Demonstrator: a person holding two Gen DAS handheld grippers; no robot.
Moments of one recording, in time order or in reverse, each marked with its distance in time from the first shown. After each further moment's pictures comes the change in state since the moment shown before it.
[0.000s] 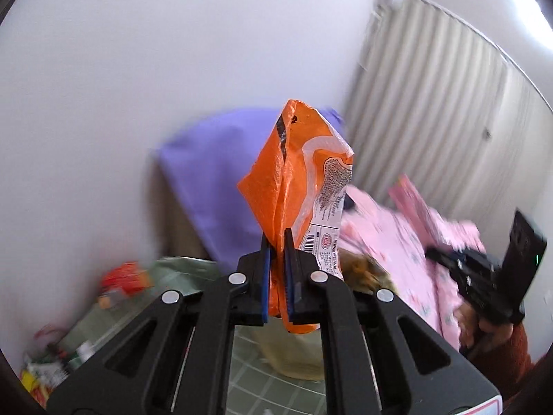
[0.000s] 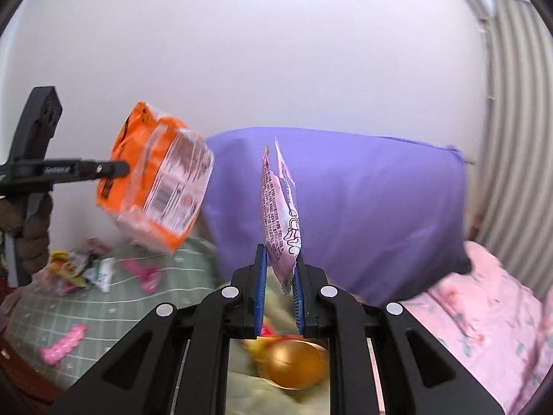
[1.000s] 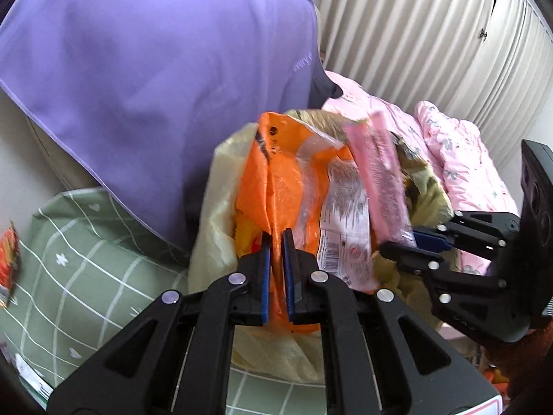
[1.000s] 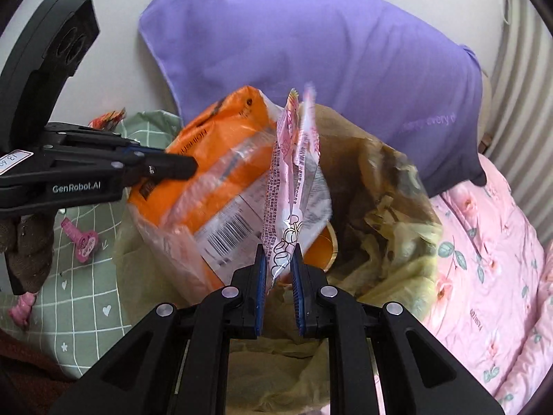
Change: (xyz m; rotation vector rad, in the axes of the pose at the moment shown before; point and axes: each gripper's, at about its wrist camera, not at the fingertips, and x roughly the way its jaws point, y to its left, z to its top) left arm 0.171 -0.038 -0.074 0.154 0.387 -0.007; right arm 0.121 -0.002 -0.099 0.043 0.445 -0.005
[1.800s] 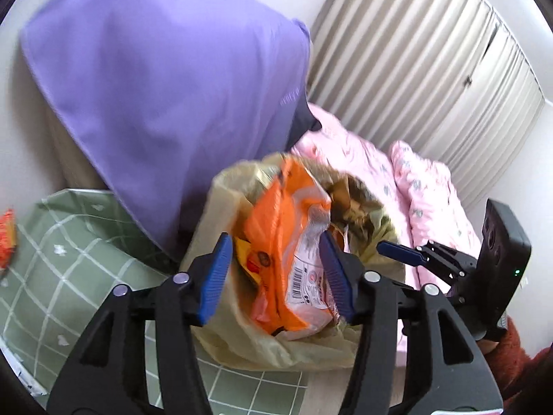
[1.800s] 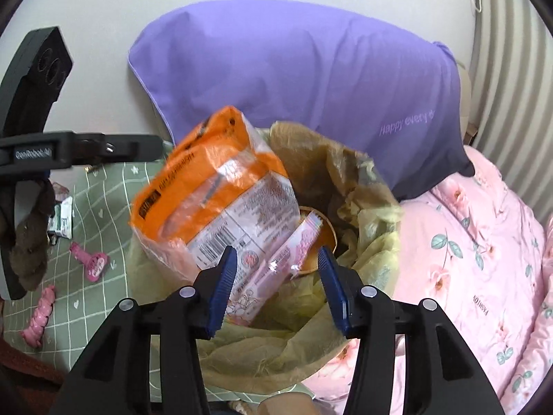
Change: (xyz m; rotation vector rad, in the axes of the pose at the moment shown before) left arm -0.049 0.023 0.003 -0.143 -0.122 -0.155; right arm -0.034 -0.007 -0.009 0.083 -0.097 -0.008
